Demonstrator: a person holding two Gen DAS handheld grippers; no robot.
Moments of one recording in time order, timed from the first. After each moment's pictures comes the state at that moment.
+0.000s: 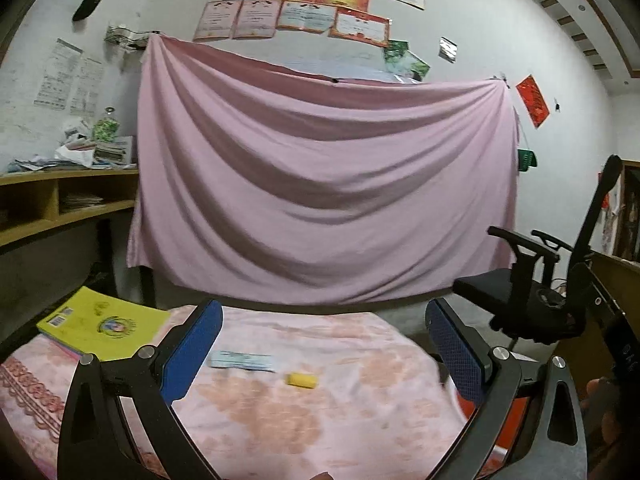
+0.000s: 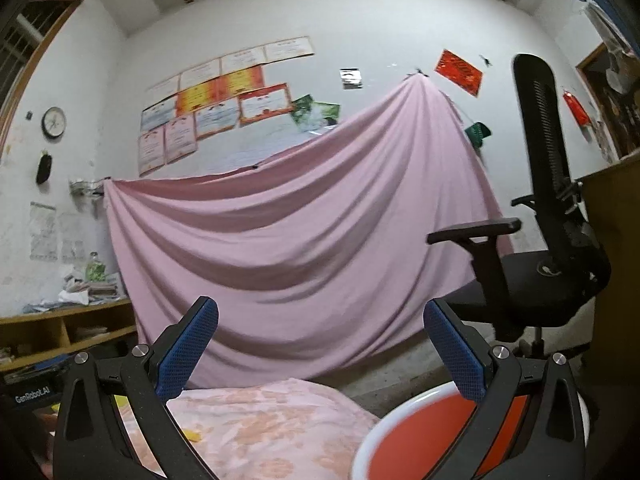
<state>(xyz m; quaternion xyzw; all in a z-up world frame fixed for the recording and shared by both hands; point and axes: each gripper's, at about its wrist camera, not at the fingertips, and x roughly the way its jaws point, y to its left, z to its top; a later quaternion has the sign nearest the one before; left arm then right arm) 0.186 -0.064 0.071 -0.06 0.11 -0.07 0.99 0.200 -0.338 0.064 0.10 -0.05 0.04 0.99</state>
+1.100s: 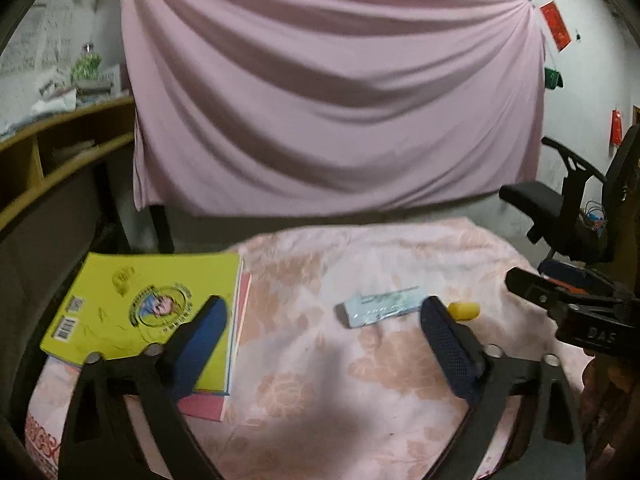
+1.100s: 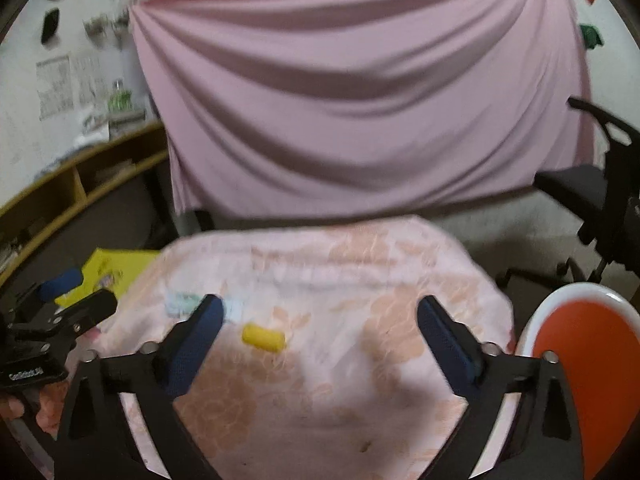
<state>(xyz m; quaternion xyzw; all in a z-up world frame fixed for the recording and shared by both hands) 0.287 0.044 -0.007 -0.01 0.29 -0.09 0.95 0.343 -0.188 0.002 0.01 0.32 0.14 0.94</state>
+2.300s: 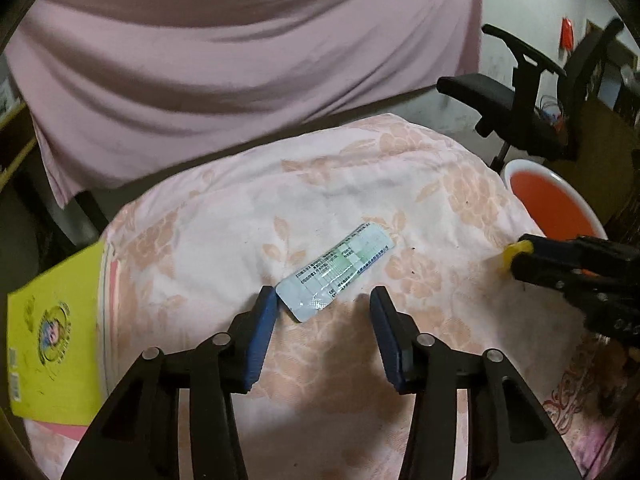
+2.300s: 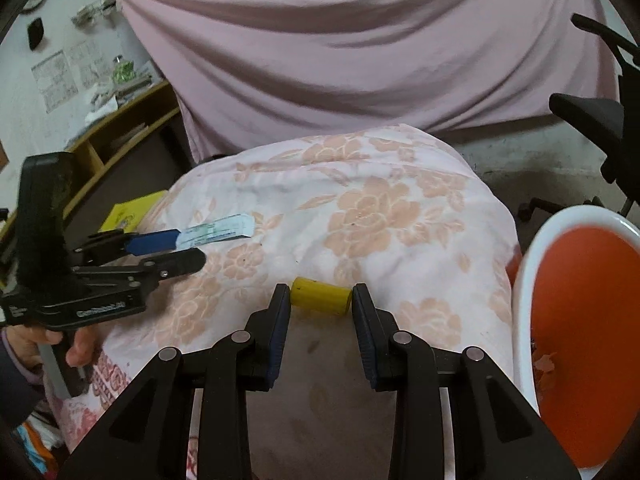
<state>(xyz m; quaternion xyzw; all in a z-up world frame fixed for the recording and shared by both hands) 0.332 -0.036 -0.029 0.09 0.42 -0.21 0.88 0.316 -0.248 -0.016 0.06 0.39 0.19 0.90</state>
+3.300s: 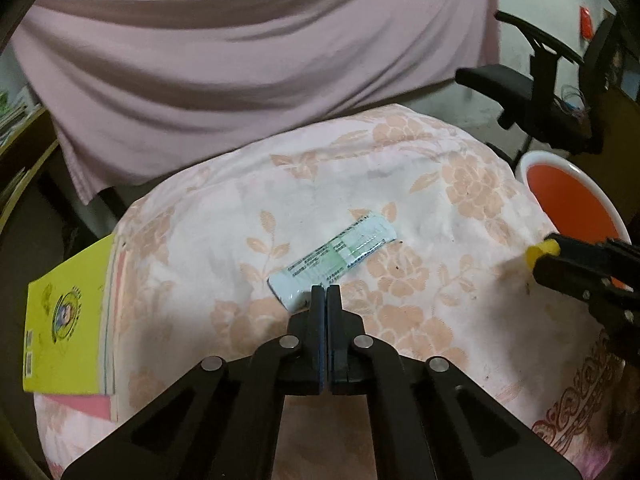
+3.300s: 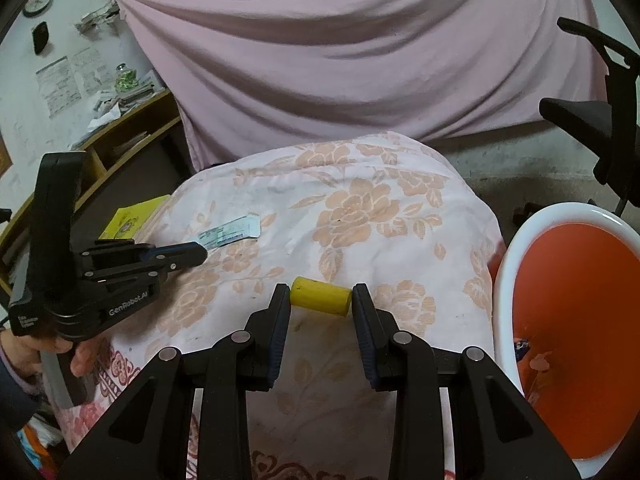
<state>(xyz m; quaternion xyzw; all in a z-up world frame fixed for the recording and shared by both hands) 0.319 -0.060 -0.031 0.10 0.42 -0.15 0.89 0.302 -0.254 -0.014 0.05 0.37 0.18 0.91</state>
